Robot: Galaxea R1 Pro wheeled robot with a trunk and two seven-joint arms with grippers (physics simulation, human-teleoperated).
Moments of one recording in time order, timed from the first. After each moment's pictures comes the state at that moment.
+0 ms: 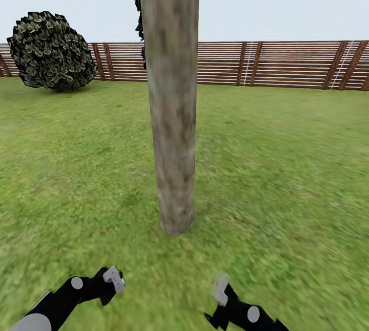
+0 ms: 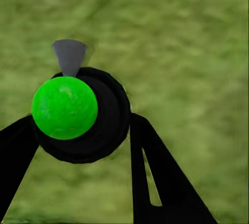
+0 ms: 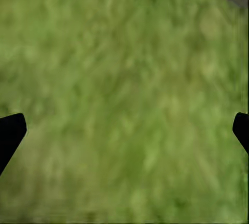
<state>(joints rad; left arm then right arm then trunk) -0.55 0.19 -0.03 -0.39 -0.61 -0.11 -0.57 -0.44 0.03 0.14 -0.37 0.62 -0.22 0.36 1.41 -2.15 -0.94</state>
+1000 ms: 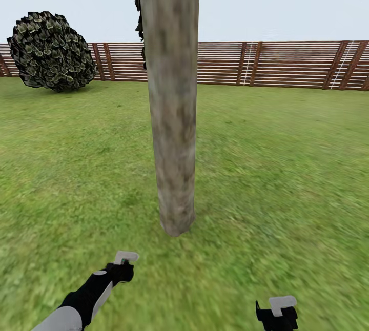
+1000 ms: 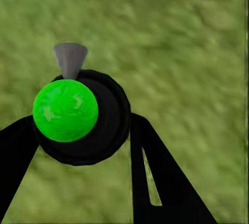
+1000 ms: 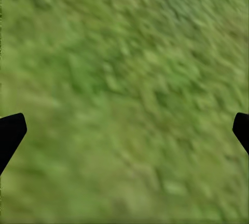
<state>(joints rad) -0.58 0.04 -0.02 -0.38 -0.04 0.13 -0.12 -0.44 -0.07 0.03 -0.07 0.16 -0.48 -0.25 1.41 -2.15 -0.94</state>
